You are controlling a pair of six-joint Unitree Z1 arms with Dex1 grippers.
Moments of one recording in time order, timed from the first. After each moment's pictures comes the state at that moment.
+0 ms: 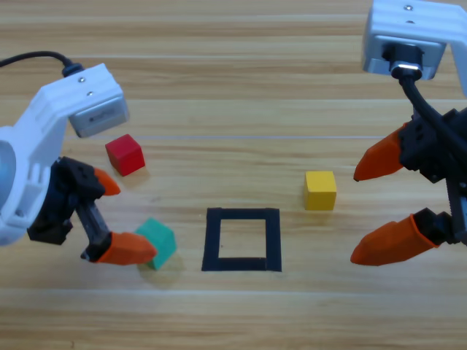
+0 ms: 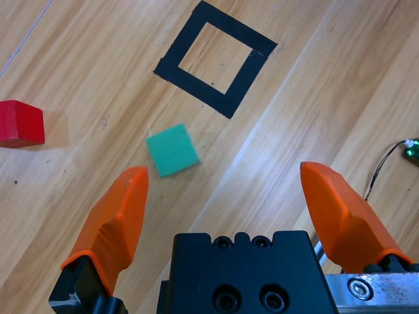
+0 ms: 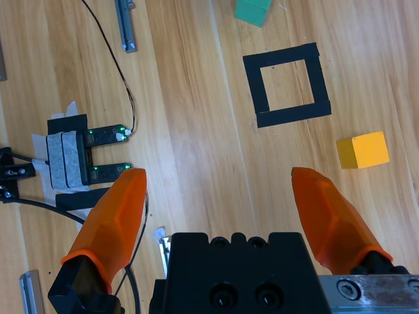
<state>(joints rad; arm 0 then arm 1) -0.80 1.37 -0.73 0.22 -0.05 0.10 0.90 1.56 -1.20 0.66 0.33 -0.38</state>
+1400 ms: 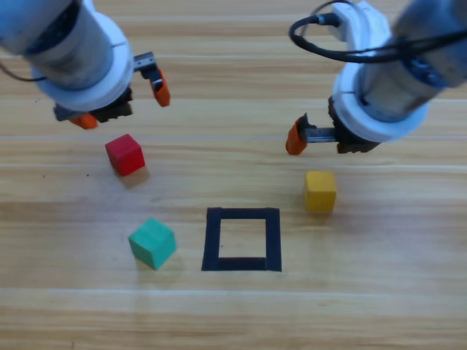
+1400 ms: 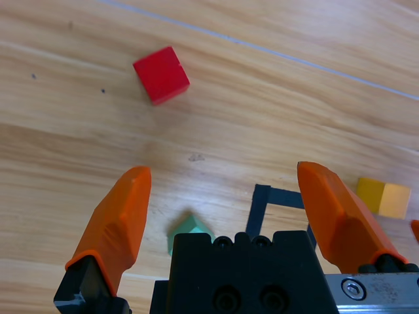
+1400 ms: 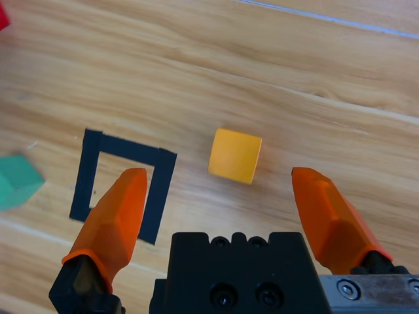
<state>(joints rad) -0.71 1.78 -1.37 0.70 0.34 -1.00 0.84 1.97 -1.40 0.53 -0.13 0.58</state>
